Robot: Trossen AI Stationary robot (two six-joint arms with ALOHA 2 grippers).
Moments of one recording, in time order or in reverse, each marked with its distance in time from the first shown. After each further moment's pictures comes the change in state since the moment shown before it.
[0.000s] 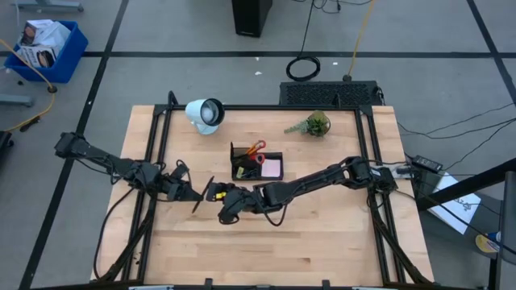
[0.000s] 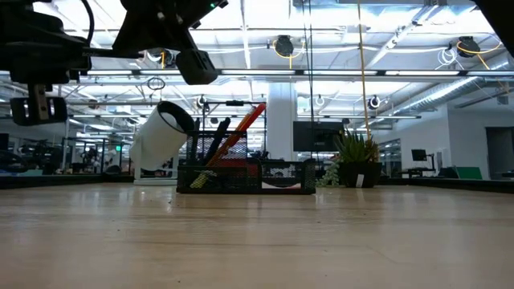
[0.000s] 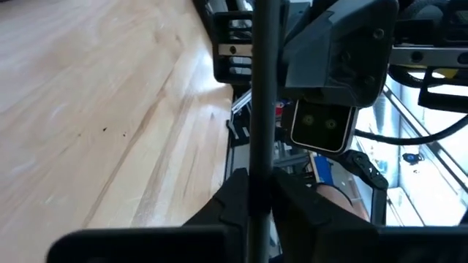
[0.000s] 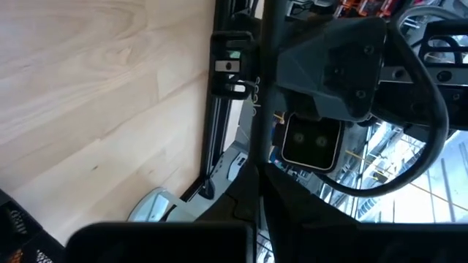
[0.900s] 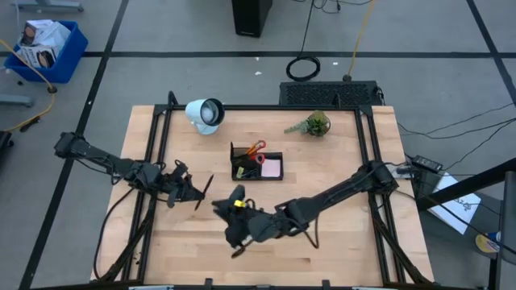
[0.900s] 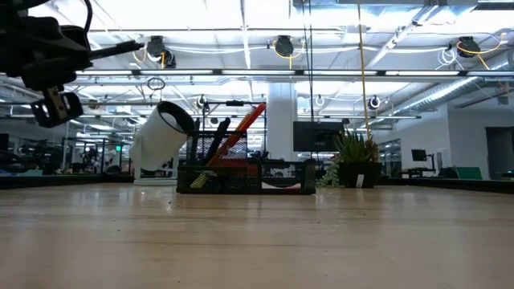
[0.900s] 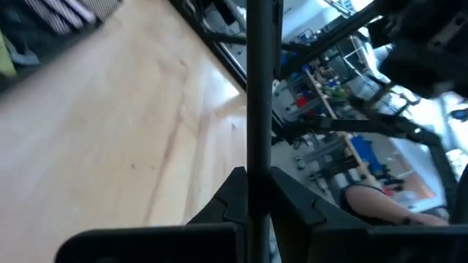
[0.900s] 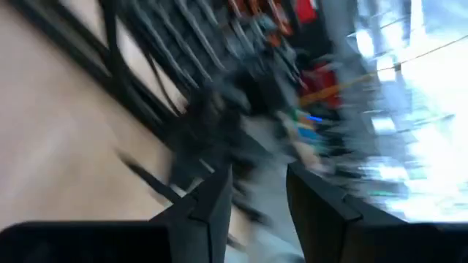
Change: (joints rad) left arm 0.000 0.001 0.000 0.001 -0.027 0.269; right arm 0.175 -0.138 0.002 0.040 0.172 0.680
